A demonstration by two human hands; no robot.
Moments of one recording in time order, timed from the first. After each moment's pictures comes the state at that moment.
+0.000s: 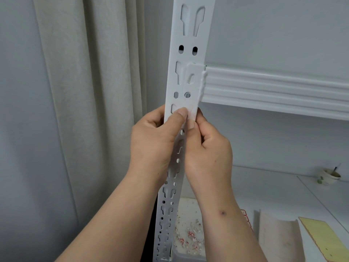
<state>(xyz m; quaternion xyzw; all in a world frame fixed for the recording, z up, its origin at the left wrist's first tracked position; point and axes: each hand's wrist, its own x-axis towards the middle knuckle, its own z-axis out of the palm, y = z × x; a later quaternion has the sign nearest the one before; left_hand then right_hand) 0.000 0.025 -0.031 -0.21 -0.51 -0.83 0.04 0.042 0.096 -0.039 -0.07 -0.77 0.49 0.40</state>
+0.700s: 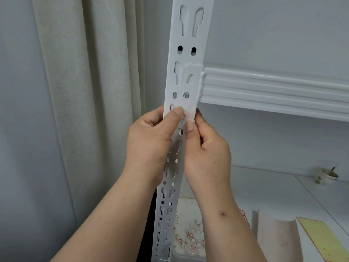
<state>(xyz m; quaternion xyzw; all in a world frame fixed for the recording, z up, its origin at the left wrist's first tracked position) -0.003 0.022 -0.031 -0.19 -0.52 -0.83 0.03 0.042 0.097 -0.042 -0.08 -0.79 0.47 0.40</state>
